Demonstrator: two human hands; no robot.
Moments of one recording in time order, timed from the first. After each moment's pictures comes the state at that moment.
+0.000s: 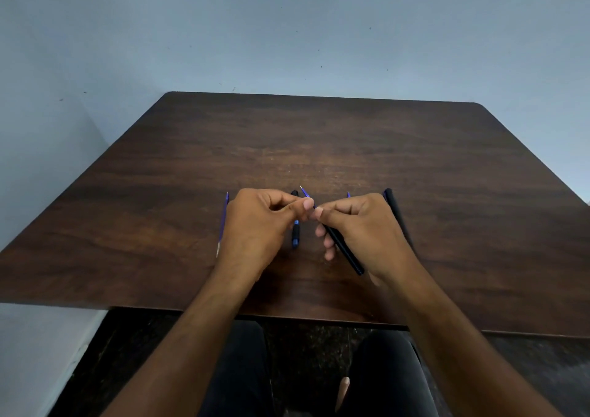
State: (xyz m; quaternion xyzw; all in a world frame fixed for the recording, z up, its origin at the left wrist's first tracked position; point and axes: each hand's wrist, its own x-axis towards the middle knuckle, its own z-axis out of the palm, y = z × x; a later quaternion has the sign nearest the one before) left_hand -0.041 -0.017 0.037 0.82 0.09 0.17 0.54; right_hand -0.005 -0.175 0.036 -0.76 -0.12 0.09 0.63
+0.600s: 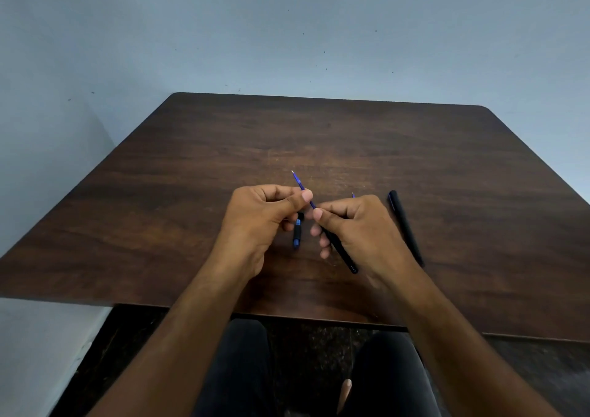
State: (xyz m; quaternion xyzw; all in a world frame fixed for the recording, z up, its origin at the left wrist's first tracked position) left_hand -0.034 -0.010 0.042 0.68 0.13 0.10 0.72; right_hand -0.006 -0.168 0.035 -0.76 -0.16 0.11 0.63
